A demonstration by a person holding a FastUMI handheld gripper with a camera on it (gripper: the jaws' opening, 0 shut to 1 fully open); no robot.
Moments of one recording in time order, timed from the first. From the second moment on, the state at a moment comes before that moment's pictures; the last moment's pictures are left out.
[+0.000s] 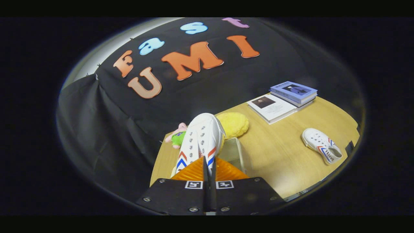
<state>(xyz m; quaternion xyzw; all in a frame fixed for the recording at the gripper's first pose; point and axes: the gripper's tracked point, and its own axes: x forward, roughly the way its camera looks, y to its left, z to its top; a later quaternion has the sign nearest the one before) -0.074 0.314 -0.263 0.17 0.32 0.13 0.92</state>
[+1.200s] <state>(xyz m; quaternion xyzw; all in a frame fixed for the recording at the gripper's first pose) -0.087 0.339 -0.282 0.06 0.34 0.19 0.92</state>
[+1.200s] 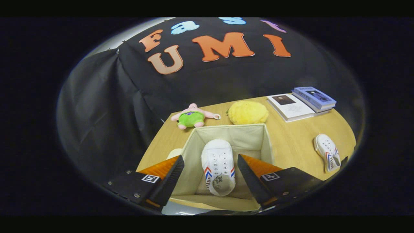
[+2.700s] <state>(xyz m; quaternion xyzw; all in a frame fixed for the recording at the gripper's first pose) -0.048 -0.054 -0.396 0.03 0.41 -0.03 0.91</state>
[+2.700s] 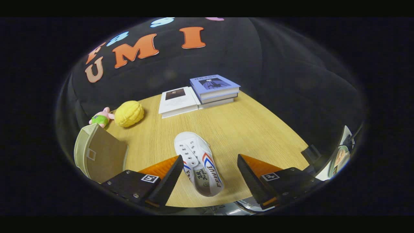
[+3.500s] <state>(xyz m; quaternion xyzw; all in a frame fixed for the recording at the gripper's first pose) -0.046 -0.053 -0.461 0.07 0.49 0.00 0.87</state>
